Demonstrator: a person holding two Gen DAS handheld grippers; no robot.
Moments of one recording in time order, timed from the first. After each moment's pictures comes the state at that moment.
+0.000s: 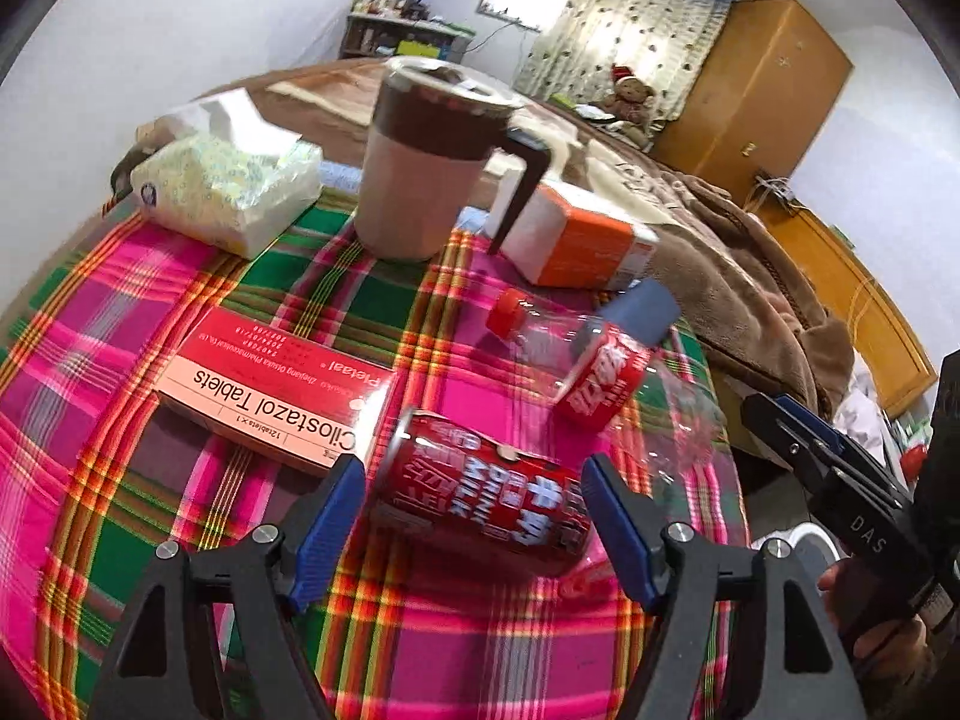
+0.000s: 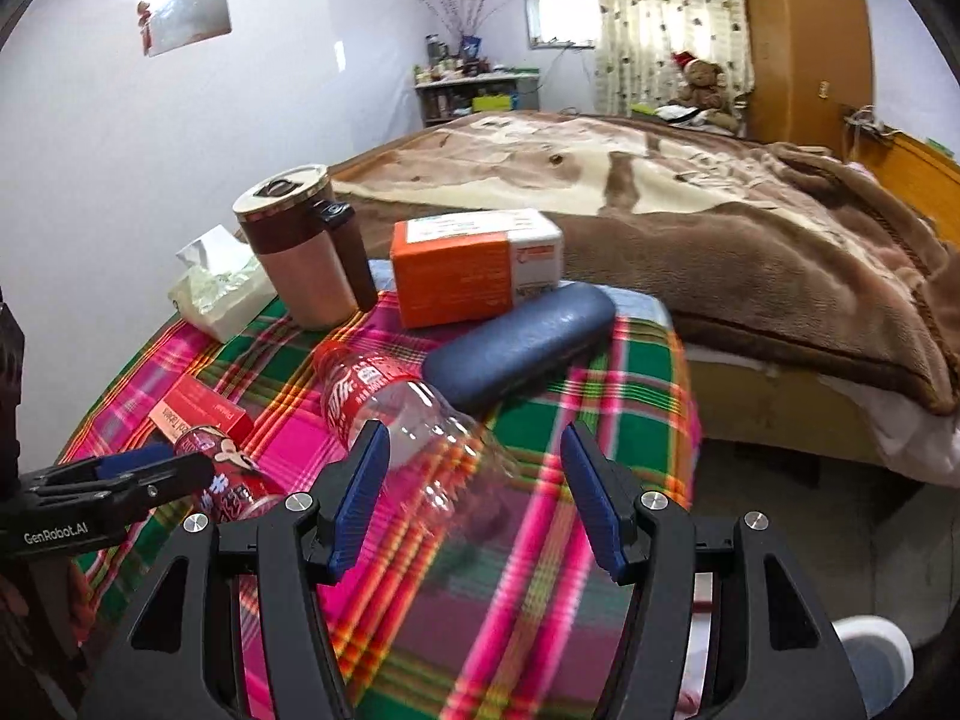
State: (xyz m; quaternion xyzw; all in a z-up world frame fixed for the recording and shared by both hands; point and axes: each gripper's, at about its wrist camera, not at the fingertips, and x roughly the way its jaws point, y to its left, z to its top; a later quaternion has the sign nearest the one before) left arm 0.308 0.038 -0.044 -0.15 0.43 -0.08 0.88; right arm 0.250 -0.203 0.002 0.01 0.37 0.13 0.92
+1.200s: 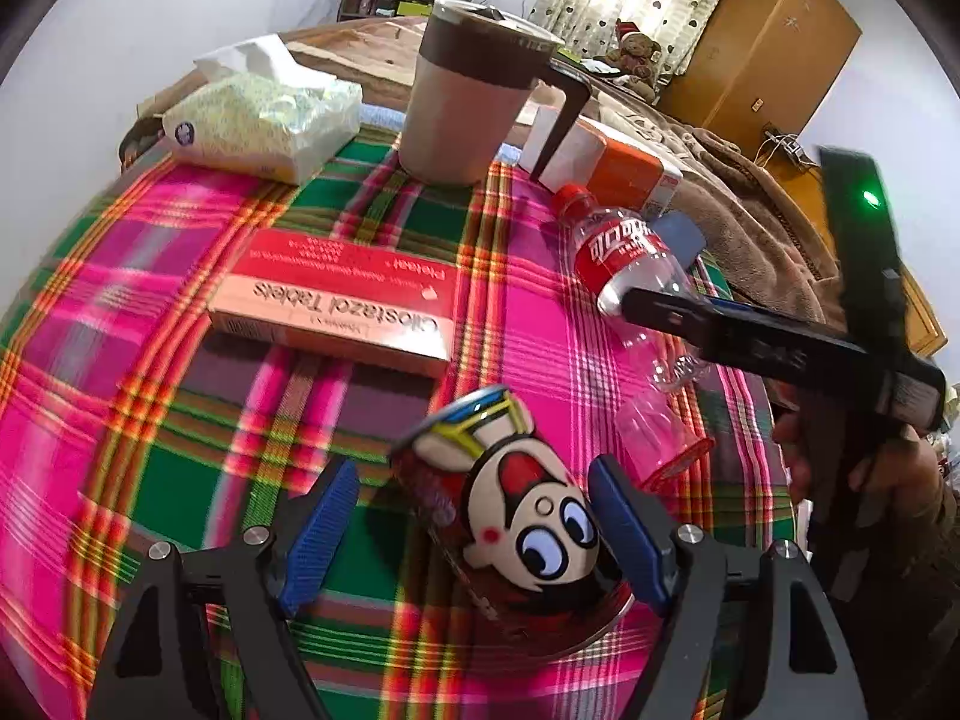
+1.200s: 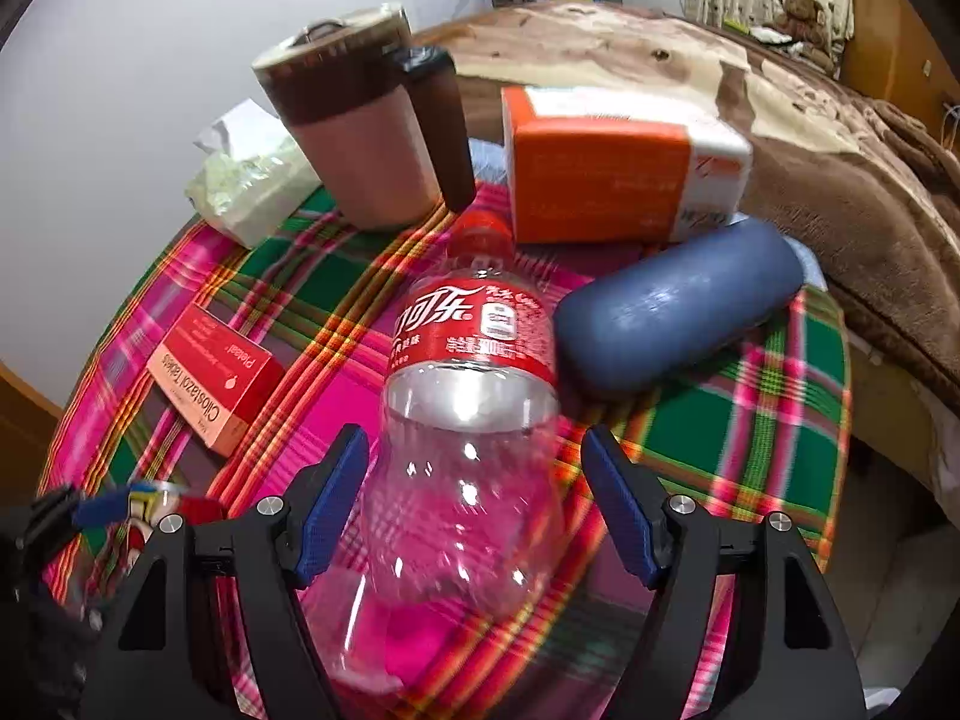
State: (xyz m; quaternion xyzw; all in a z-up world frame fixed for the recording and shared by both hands) left arm 0.275 0.060 -0.060 -0.13 0.48 -0.09 0.86; right arm 0.309 -0.140 -0.036 -0.02 0.50 0.20 0.84
